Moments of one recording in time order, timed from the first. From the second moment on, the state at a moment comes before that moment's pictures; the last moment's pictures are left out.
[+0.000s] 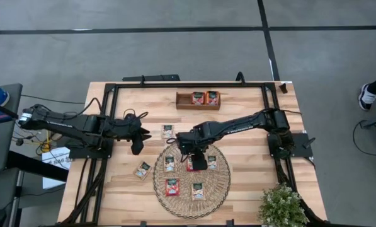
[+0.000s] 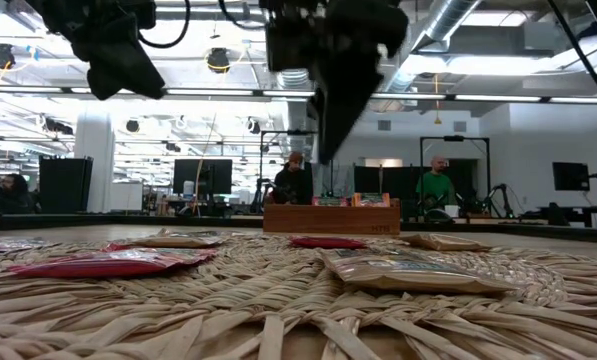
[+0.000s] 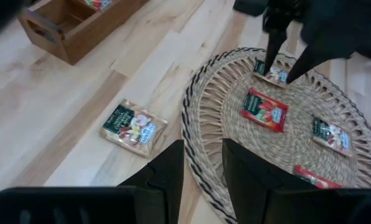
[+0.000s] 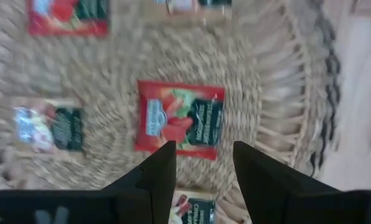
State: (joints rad) left arm -0.14 0.80 0.65 -0.49 -0.28 -0.54; right arm 0.12 2.05 1.70 -0.98 -0.13 0.00
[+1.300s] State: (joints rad) left arm -0.28 0.92 0.65 -0.39 -0.42 -0.65; right arm 0.12 2.05 1.50 -0.75 -0.08 0.03
